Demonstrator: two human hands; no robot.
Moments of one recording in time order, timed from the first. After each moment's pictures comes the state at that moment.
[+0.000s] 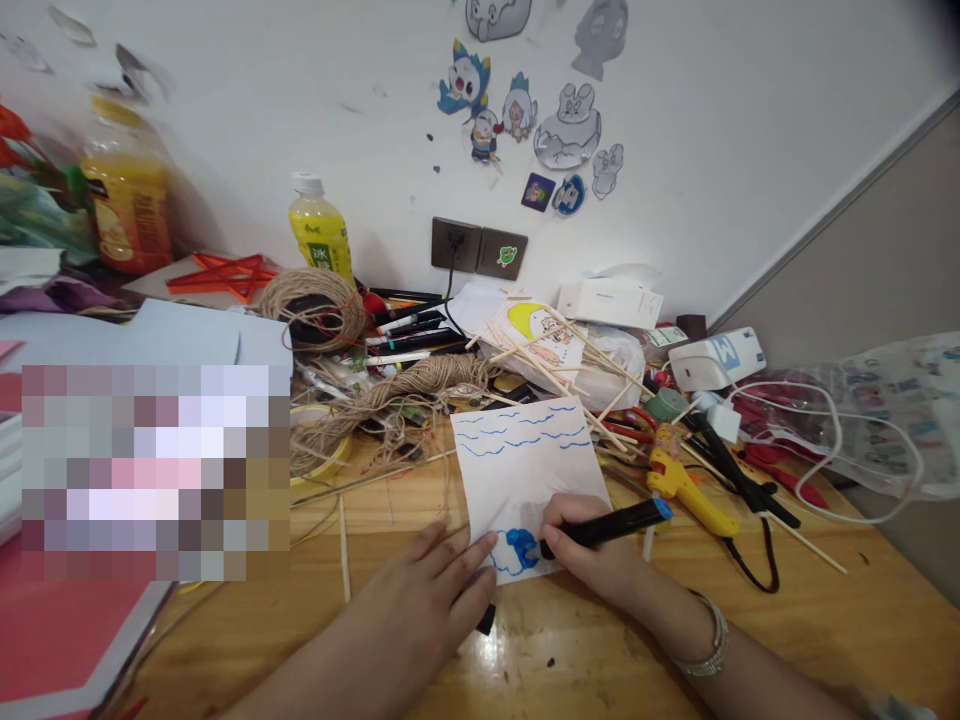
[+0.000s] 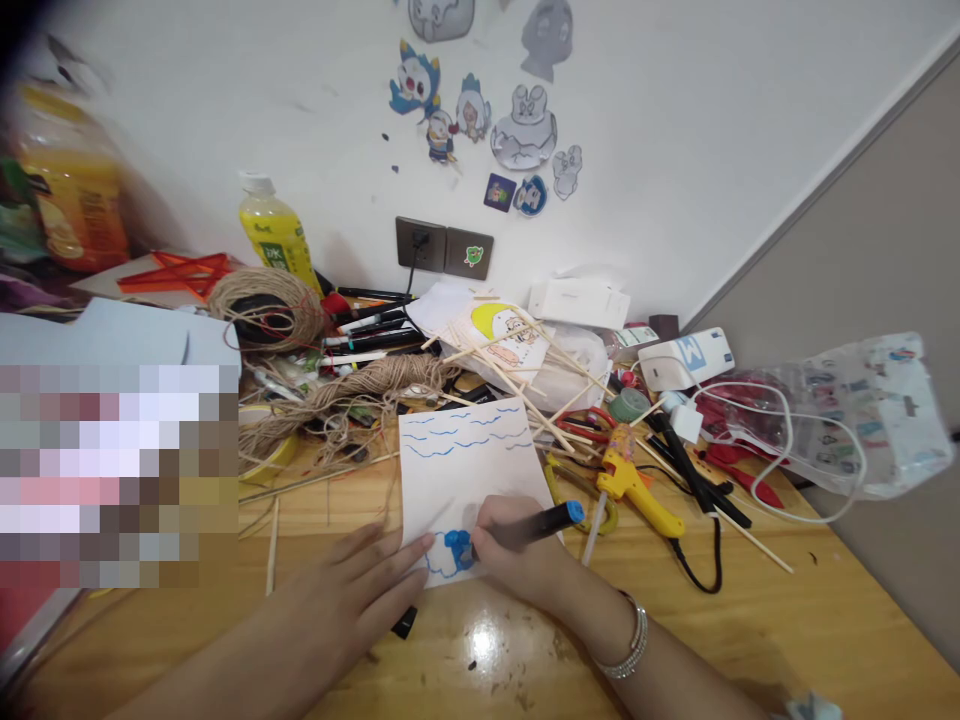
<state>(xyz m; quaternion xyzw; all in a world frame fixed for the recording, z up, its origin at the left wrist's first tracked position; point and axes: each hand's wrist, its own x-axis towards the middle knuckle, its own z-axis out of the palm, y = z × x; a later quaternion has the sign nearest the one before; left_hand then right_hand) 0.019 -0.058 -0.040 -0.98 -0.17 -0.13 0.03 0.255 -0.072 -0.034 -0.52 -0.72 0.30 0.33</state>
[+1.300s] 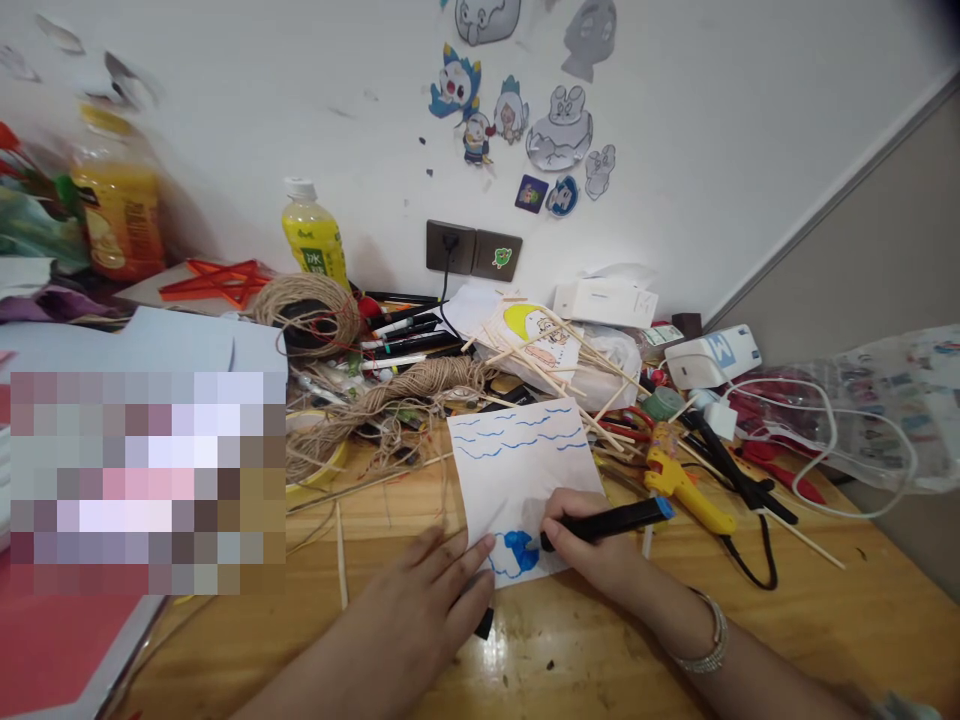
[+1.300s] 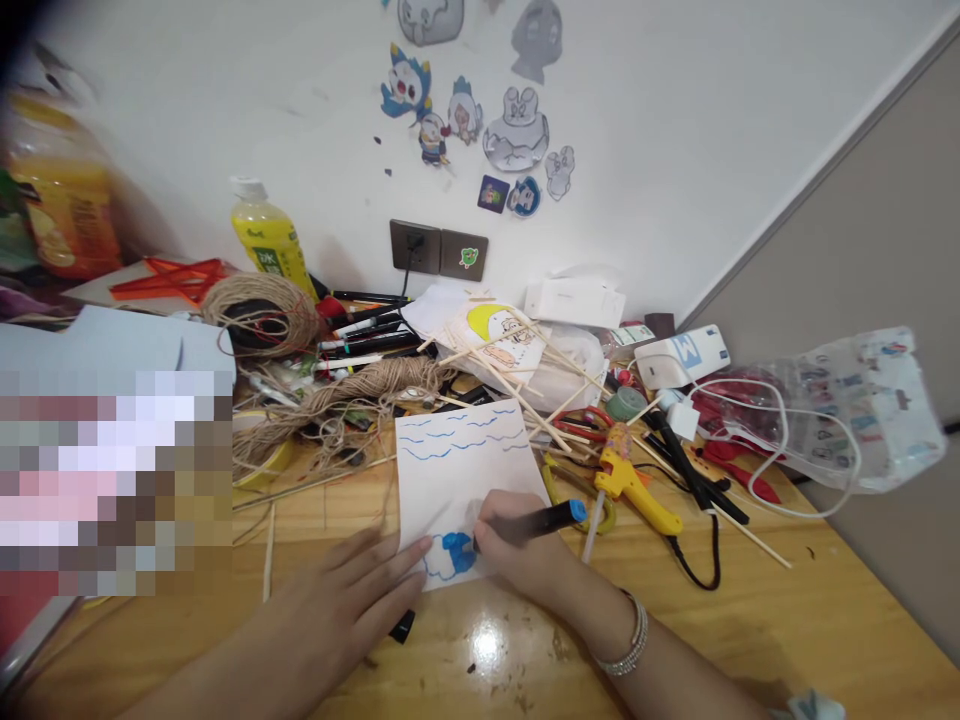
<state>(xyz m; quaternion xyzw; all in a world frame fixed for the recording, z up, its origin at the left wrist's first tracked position) 0.016 -0.057 -0.062 -0.97 -0.17 -0.18 0.04 0.257 -0.071 -0.032 -0.53 -0.70 0.31 0.36</state>
